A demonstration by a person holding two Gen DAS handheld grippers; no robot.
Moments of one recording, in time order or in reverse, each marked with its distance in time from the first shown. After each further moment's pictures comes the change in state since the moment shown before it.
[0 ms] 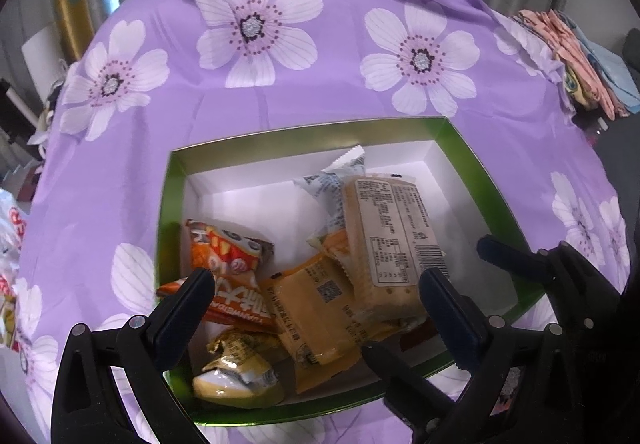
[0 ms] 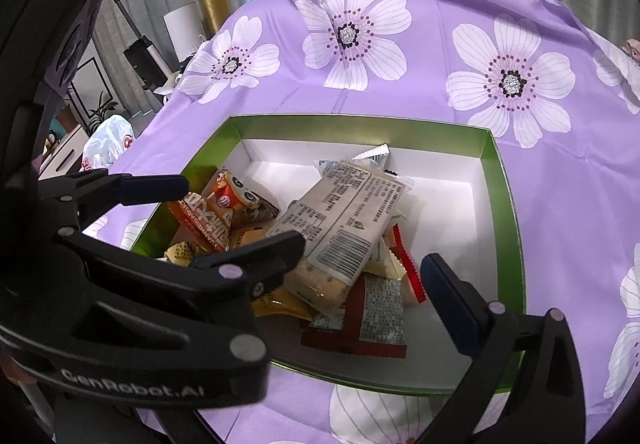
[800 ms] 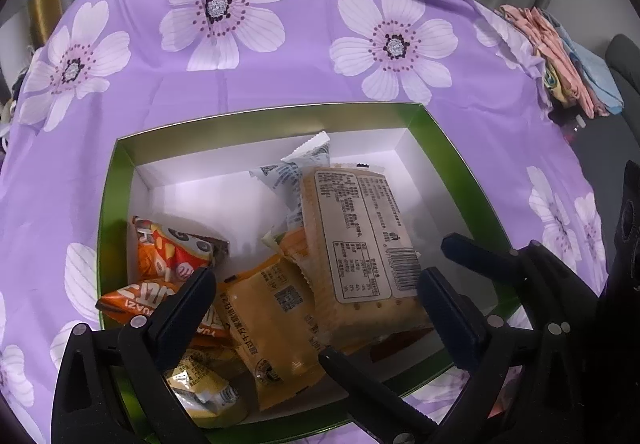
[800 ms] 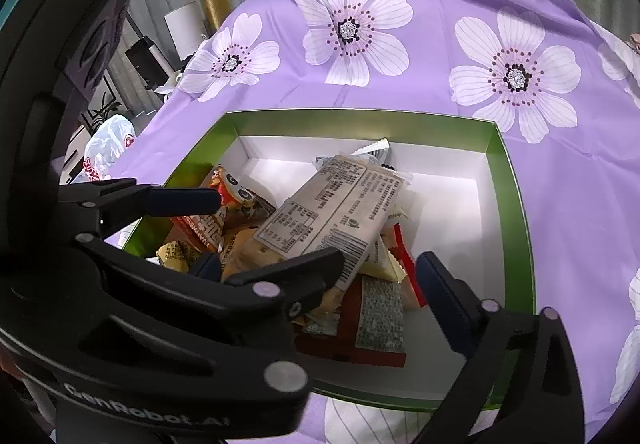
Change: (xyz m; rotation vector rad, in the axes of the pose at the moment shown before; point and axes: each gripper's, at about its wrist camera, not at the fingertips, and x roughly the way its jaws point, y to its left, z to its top) left arm 0.024 -0.007 0.002 0.007 0.051 -0.135; right arm 0.011 -0.007 -0.001 0.007 0.006 0.019
